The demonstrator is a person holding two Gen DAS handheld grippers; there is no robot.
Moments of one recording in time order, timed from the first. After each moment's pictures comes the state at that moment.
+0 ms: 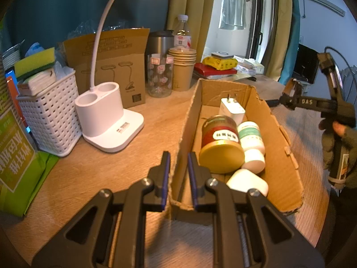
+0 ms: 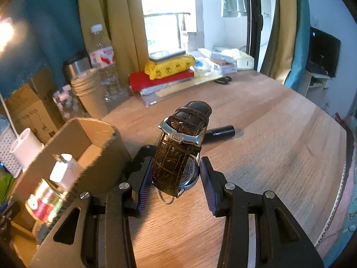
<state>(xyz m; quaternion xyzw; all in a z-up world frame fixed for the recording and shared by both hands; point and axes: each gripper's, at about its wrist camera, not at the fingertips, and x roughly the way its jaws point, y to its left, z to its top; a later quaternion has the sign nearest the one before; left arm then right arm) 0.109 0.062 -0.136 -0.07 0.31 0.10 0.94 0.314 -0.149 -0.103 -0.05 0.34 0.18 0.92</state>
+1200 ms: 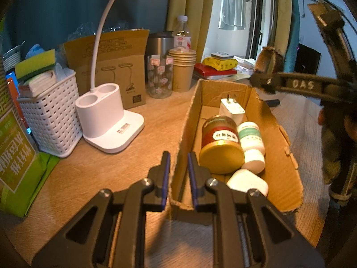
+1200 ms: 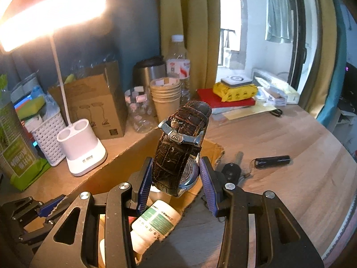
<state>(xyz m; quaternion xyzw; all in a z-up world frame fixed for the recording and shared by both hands) 0.108 0.061 -0.135 -0.07 0.31 0.11 0.94 0.253 -0.052 -0.074 -0.11 0.30 0.29 0.90</state>
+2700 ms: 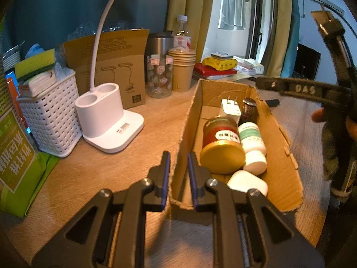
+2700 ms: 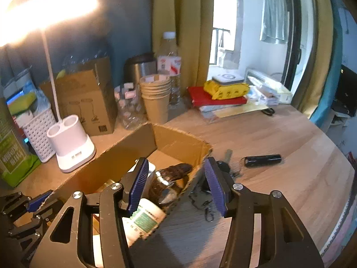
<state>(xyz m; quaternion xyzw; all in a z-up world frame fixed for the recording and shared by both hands) 0.108 0.059 -0.134 -0.07 0.31 0.11 0.94 0.256 -0.063 -0.072 -0.12 0.29 0.26 0.91</state>
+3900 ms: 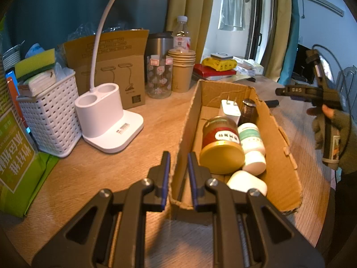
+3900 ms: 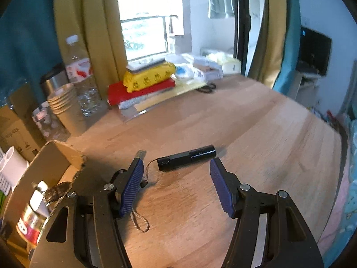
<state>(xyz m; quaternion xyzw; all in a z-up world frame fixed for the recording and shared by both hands) 0.108 0.057 -0.133 -0.07 0.31 0.11 0.94 0.363 -0.160 -0.100 -0.05 0.34 0.13 0.93</state>
